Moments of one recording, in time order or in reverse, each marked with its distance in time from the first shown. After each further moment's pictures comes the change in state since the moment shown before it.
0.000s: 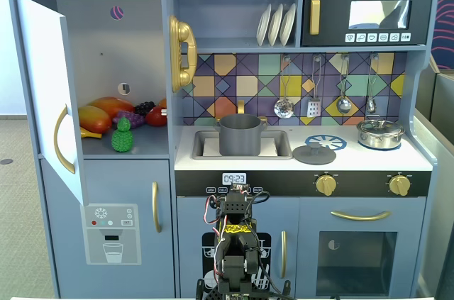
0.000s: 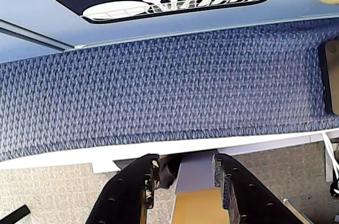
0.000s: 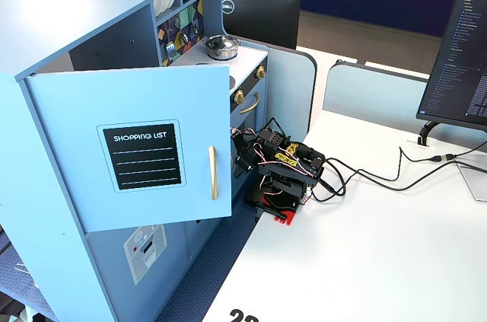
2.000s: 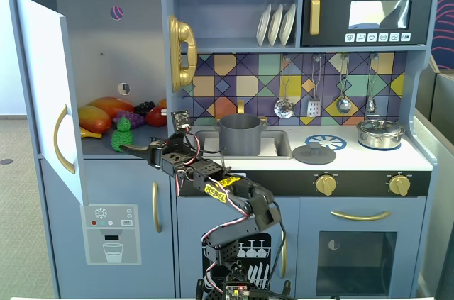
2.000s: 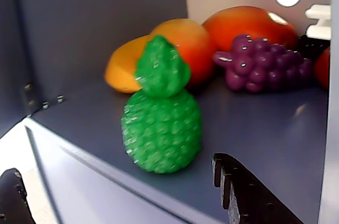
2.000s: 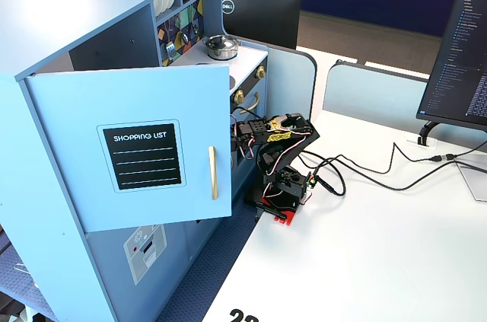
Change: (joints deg) arm -44.5 -40.8 -34.2 -85.8 1.9
